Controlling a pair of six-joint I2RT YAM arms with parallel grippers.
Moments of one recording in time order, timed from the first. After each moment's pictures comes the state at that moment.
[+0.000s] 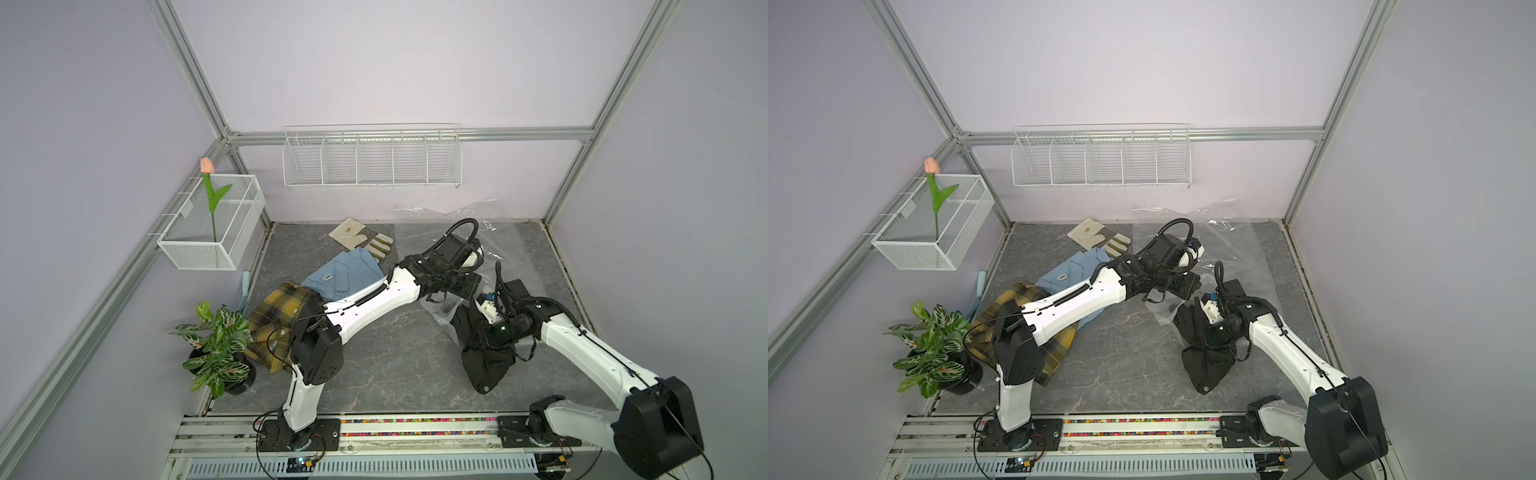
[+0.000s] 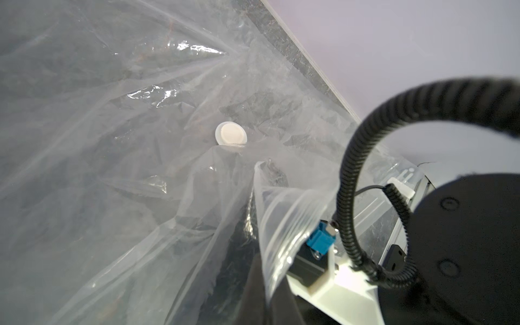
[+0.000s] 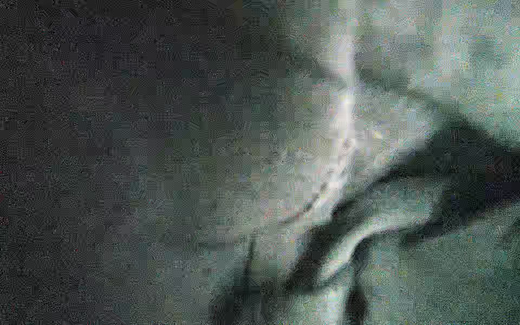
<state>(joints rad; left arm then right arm) -1.01 1.98 1.84 -0.60 0.17 -0.34 0.35 1.22 0.77 -0.87 -0.51 0.27</state>
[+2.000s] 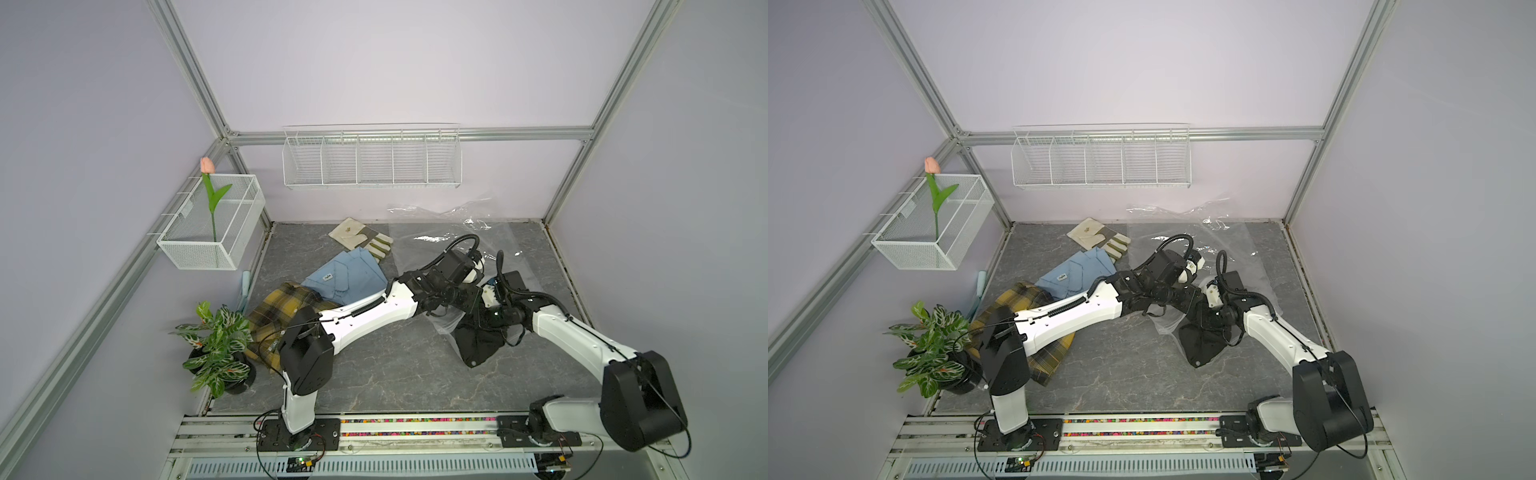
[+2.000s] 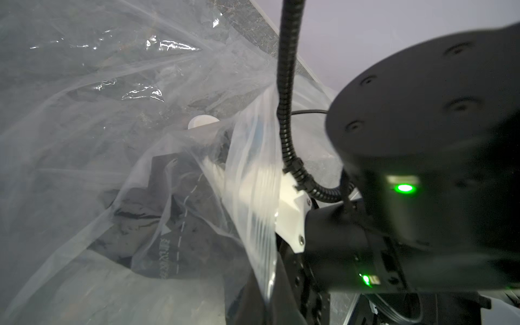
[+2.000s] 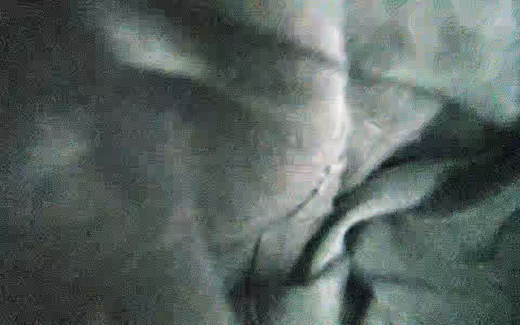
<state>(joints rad) -1.06 1.88 1.65 -0.46 0.14 -0.39 0.30 1.35 0.77 -0.56 -0.40 0.35</state>
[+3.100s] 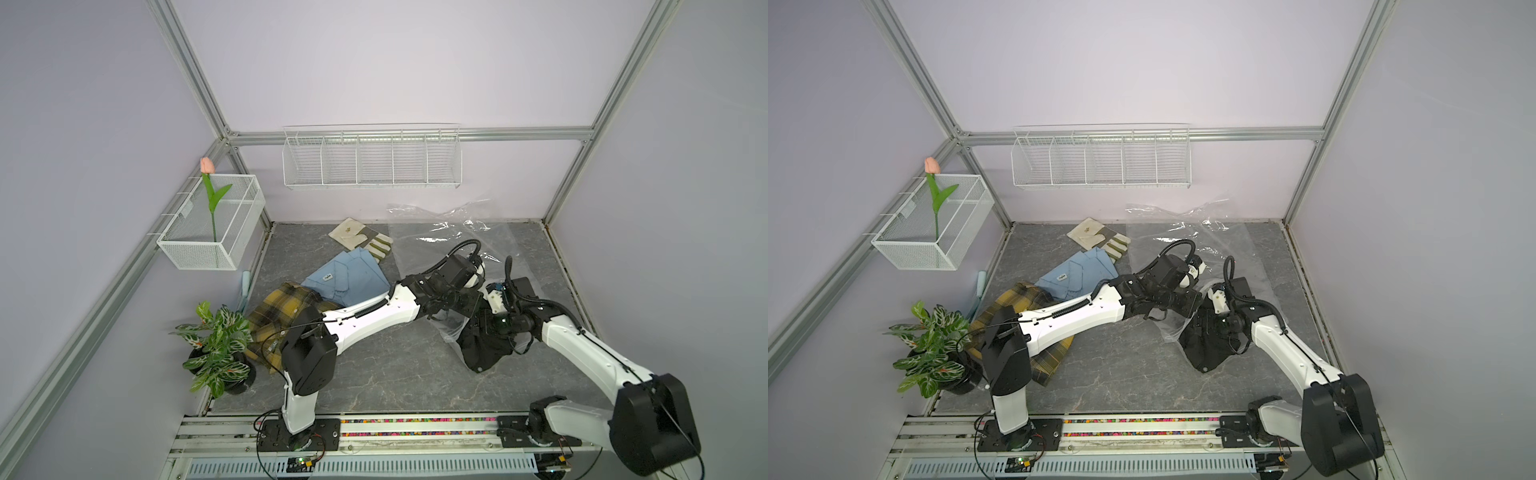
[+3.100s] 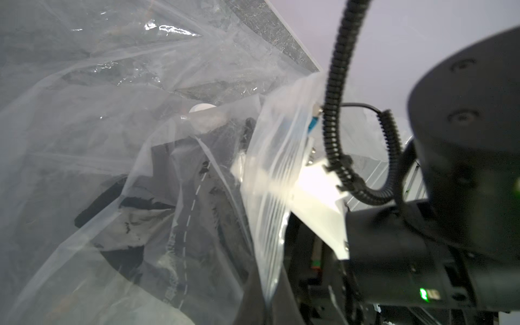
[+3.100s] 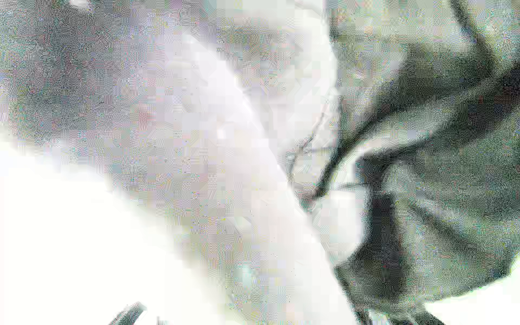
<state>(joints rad) -1.07 1.89 1.62 -0.44 0.12 -0.40 0.27 1.18 0.70 -0.65 -0.41 0.35</state>
